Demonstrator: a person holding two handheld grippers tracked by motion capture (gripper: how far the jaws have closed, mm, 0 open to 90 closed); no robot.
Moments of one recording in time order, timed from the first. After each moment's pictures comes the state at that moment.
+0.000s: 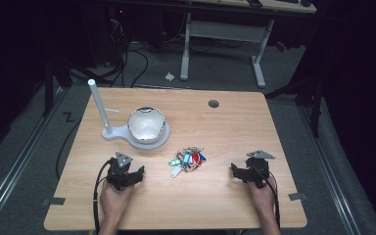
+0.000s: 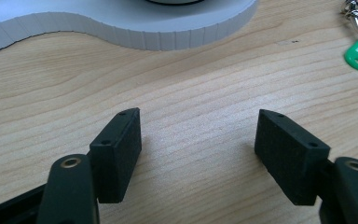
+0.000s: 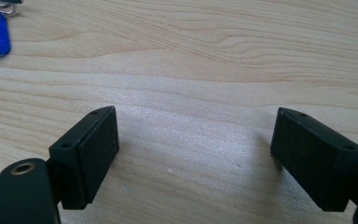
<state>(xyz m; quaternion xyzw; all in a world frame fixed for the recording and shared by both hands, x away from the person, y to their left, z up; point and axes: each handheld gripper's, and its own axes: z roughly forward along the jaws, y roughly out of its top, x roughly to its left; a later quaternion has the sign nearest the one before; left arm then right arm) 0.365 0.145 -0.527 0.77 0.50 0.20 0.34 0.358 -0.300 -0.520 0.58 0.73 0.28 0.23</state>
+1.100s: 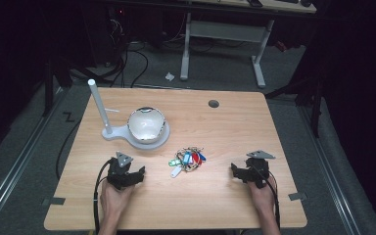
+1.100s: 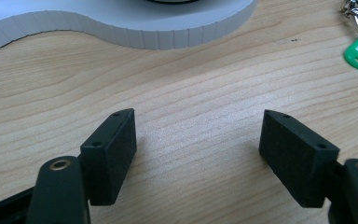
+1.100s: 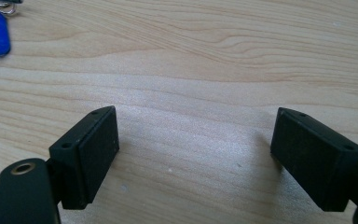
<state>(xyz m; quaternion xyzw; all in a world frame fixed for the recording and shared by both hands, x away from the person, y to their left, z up) 0.366 0.144 -0.527 0.77 0.50 0.19 0.34 0.358 -0.300 -0.520 0.58 0.73 0.28 0.23</state>
